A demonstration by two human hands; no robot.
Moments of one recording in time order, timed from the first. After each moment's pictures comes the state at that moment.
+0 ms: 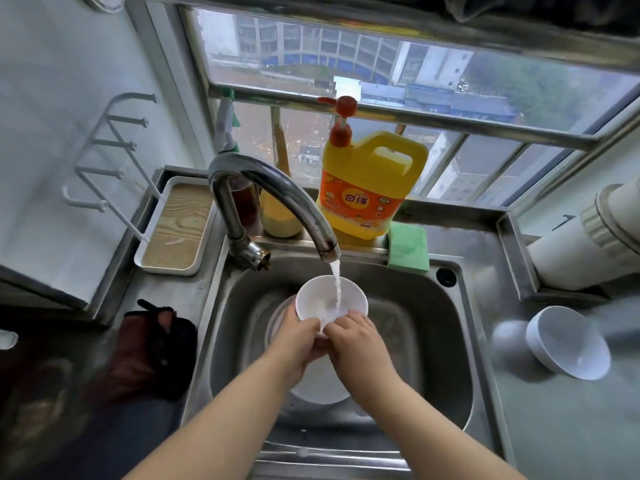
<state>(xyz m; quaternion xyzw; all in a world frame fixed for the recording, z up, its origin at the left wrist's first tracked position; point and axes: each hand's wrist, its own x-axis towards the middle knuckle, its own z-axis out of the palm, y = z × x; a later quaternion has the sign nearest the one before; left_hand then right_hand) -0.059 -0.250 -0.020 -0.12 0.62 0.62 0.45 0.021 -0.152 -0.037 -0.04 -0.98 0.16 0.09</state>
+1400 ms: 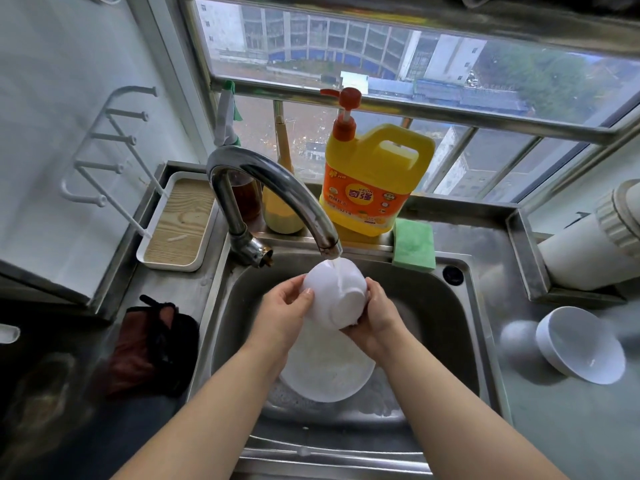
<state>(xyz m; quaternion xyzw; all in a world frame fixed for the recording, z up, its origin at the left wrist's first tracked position) -0.074 -0.261 -0.001 -0.02 0.70 0.63 0.33 -0.023 -0.125 -0.019 -0.49 -0.33 0.81 -0.03</state>
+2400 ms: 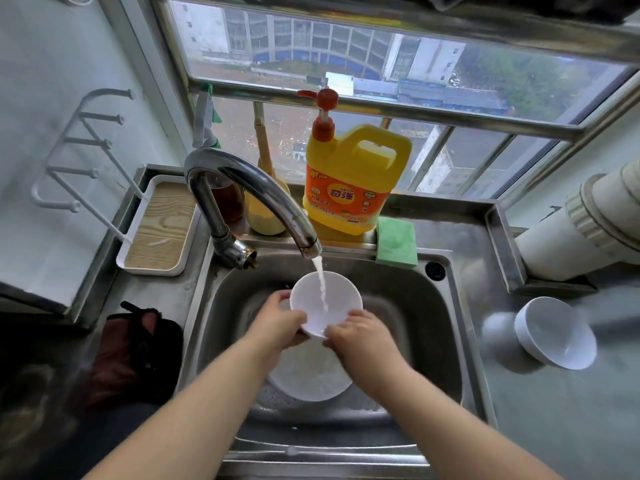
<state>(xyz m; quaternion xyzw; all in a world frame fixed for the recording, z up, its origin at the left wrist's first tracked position) -0.073 -0.247 -0.012 -0.11 0.70 0.54 0.45 0.029 -0.126 -0.032 0.01 -1.00 0.07 -0.02</state>
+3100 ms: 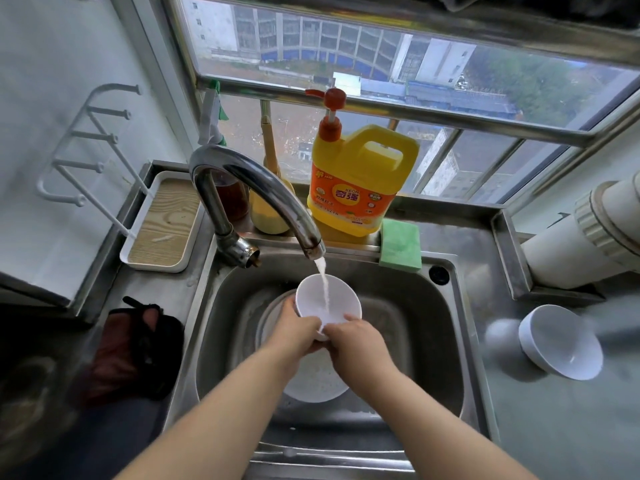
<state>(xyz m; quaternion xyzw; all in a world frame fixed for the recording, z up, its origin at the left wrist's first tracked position) -0.062 -0.231 -0.024 -0.13 0.68 0.57 0.44 0.024 -0.130 -0.037 -0.08 -0.98 0.14 -0.14</state>
